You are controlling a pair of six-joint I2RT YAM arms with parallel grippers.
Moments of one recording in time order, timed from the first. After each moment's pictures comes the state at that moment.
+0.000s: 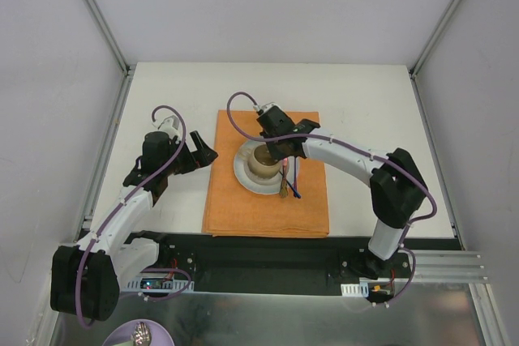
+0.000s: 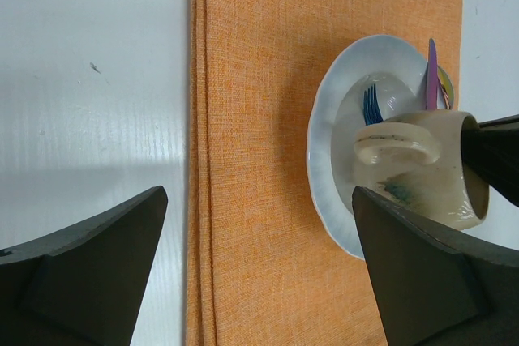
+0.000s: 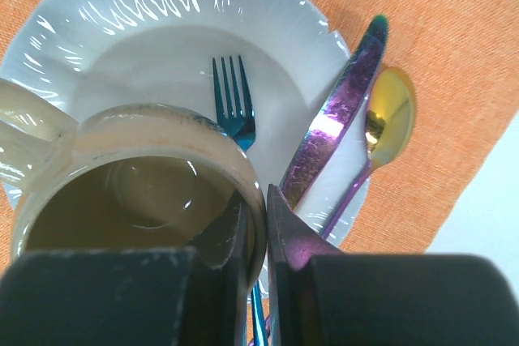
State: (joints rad) left arm -0.17 0.96 0.51 -0.13 0.28 -0.56; right arm 0.83 1.78 1.36 -0.62 0.26 0.29
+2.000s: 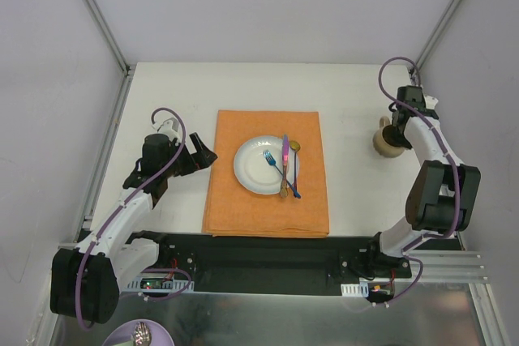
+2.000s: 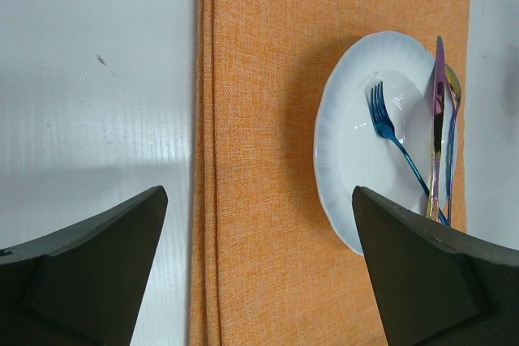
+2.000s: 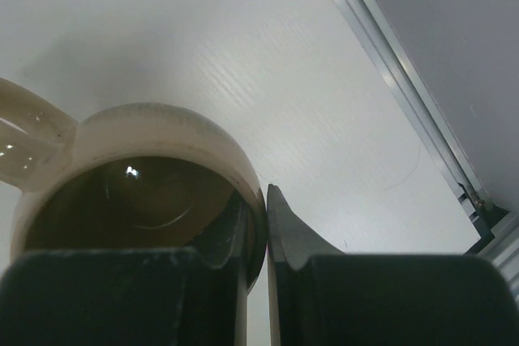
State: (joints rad) left arm -0.17 0.95 0.49 -0.13 0.27 -0.56; right arm -0.11 1.59 1.20 -0.67 0.49 0.33
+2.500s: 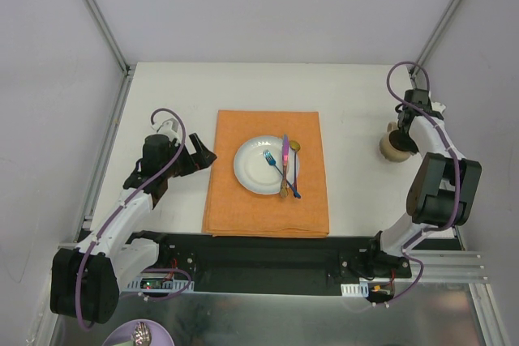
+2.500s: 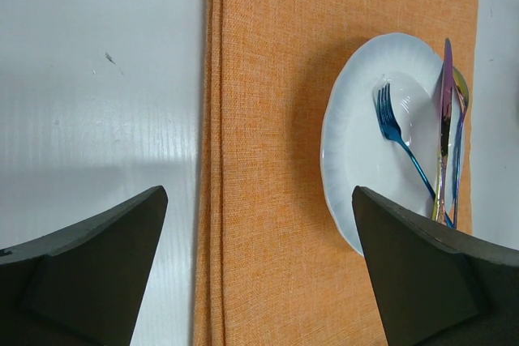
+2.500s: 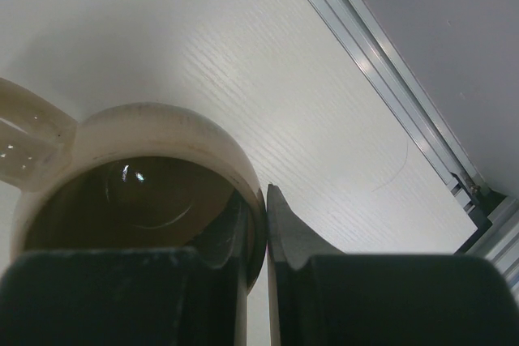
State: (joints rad) left arm -0.17 0.95 0.49 -0.13 0.25 -0.56; right arm -0.19 1.64 1.20 -0.67 0.51 0.35
